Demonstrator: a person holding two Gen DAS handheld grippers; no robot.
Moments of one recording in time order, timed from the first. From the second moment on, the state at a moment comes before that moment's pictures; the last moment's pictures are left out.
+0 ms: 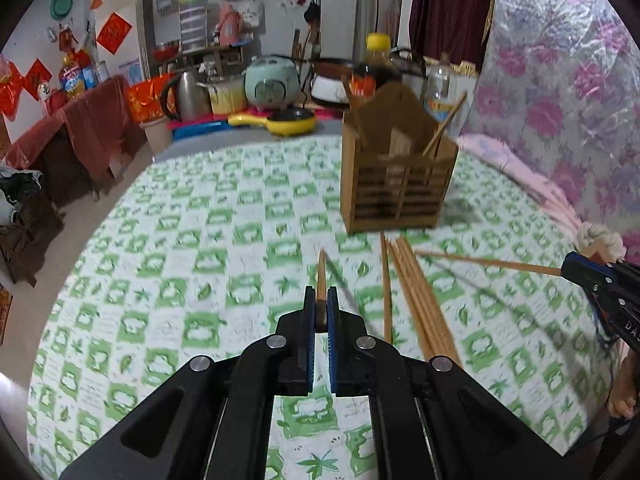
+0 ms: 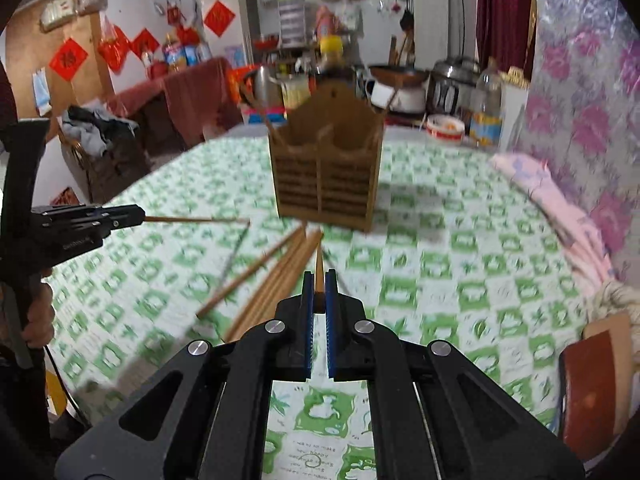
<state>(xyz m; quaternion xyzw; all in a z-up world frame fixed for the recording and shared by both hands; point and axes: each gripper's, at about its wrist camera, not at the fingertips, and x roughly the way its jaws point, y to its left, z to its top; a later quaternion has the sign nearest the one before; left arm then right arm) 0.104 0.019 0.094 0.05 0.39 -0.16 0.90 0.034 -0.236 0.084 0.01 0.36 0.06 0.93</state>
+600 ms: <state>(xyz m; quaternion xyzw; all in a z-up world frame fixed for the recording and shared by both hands) 0.128 0.007 0.163 0.03 0.36 -0.19 0.91 0.047 -0.246 0.143 0.05 0.30 0.07 0.95</state>
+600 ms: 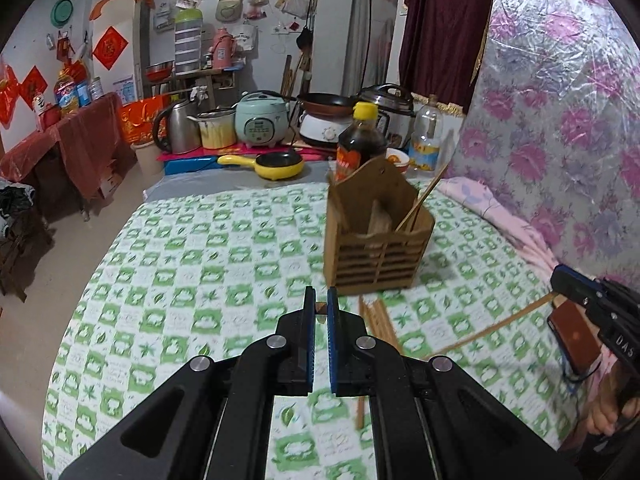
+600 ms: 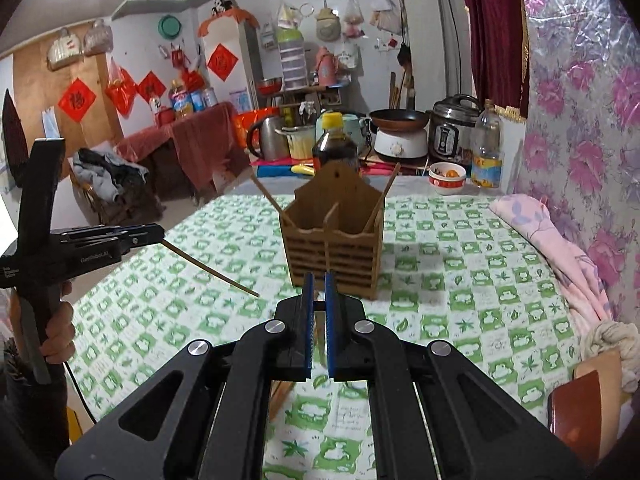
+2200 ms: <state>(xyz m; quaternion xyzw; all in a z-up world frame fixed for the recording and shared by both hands) 0.282 -0.077 0.145 -0.01 0.40 -0.22 0.89 0.249 -0.393 0.054 0.26 0.40 -0.10 0.87</state>
